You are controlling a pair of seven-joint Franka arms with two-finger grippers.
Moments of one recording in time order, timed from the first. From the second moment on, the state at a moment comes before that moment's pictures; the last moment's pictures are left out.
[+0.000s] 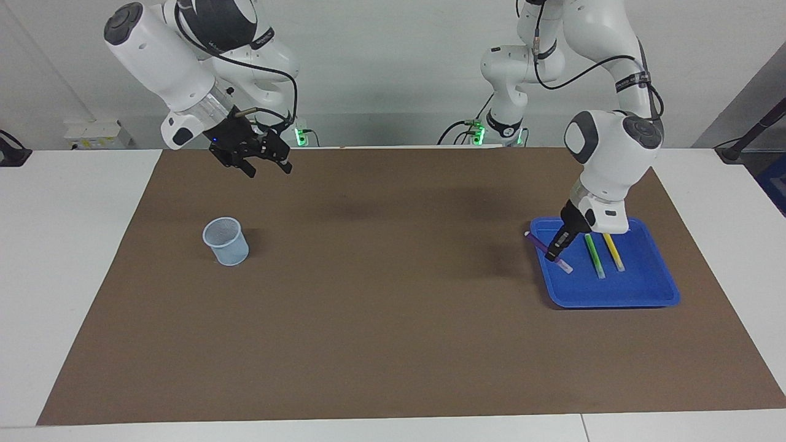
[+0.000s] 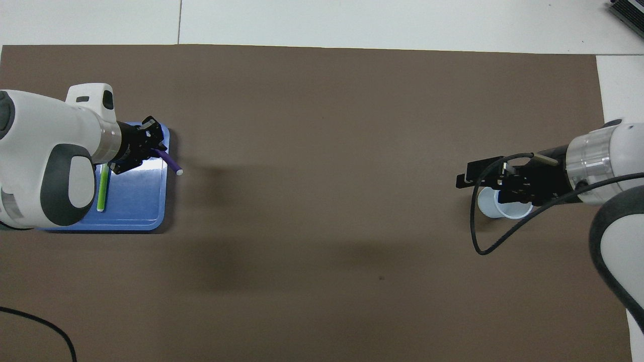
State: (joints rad) left arm -0.14 0.13 -0.02 -1.95 -0.17 2.24 -0.87; right arm -0.01 -0.12 0.10 -1.88 0.42 1.78 0.27
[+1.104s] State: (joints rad) left arm -0.37 -0.09 -0.03 -2.10 -0.62 2.33 -1.49; right arm 0.35 -0.09 0.11 -2.01 0.59 2.36 0.96
